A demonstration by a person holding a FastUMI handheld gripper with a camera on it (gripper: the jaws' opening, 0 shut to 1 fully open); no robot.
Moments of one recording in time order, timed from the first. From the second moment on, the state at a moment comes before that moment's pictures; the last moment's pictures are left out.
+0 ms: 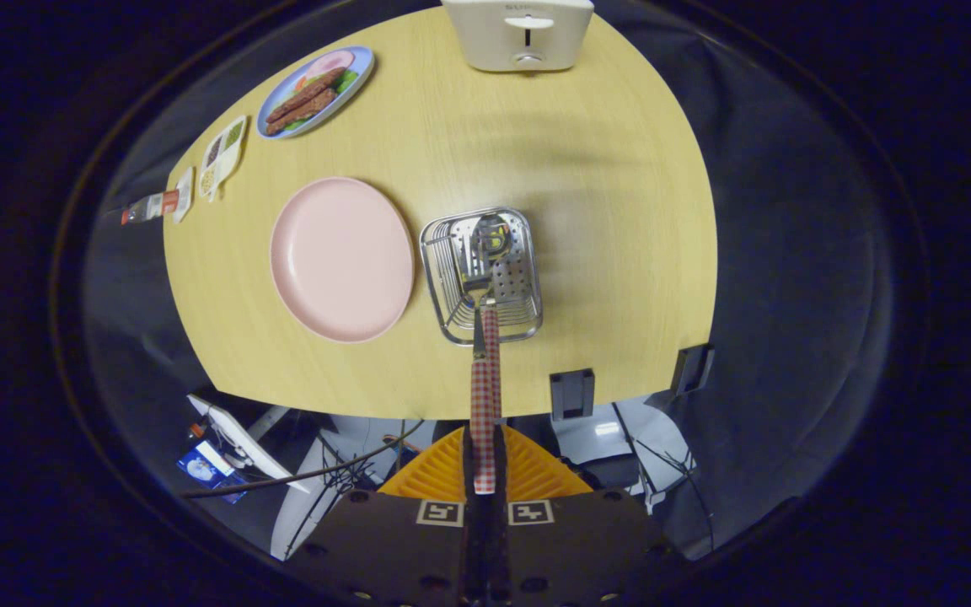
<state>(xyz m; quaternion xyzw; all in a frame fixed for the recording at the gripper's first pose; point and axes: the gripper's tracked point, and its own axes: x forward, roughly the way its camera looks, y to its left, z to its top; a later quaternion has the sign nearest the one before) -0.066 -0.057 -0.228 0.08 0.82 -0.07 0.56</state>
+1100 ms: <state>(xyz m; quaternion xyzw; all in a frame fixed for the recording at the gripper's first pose) 0.046 -0.031 -0.194 0.05 0.57 -0.01 0.82</state>
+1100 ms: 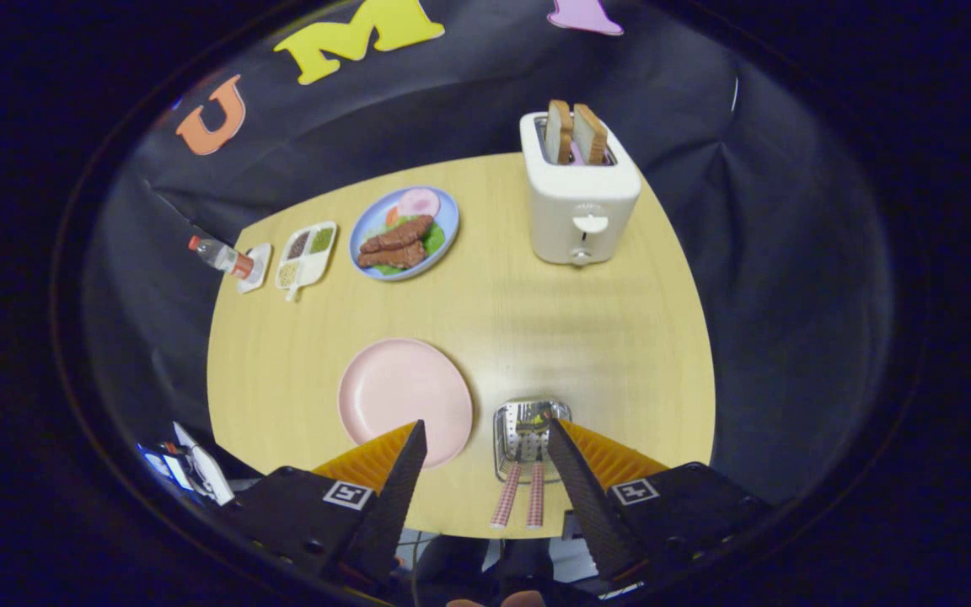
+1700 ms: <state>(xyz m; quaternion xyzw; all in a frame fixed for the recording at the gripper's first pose) 0.051 0.006 -0.148 0.04 0.34 -0.01 0.94</state>
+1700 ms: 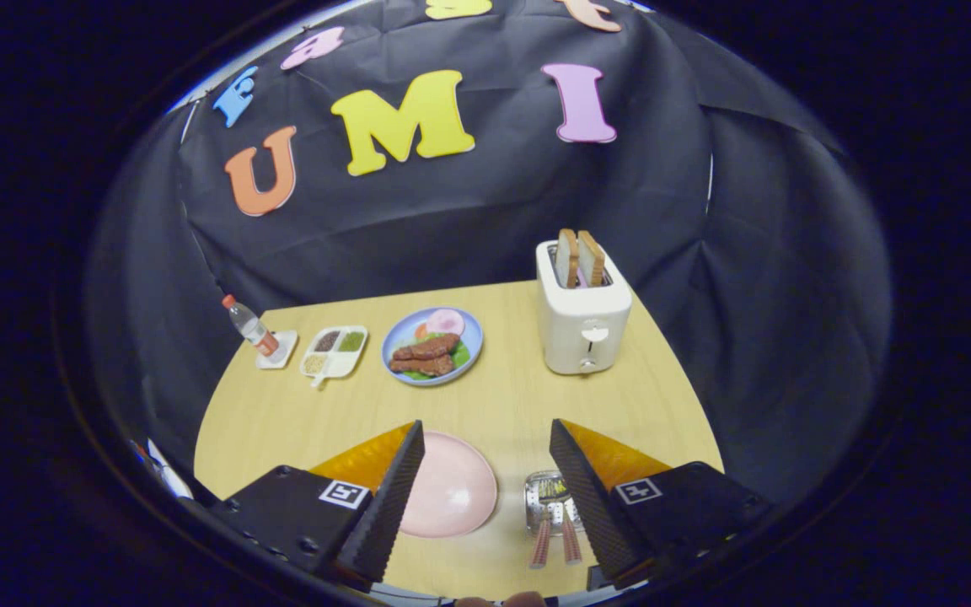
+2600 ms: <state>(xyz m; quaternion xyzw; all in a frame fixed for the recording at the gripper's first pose) 0.041 0.004 -0.043 0.04 0.07 -0.02 1.00</state>
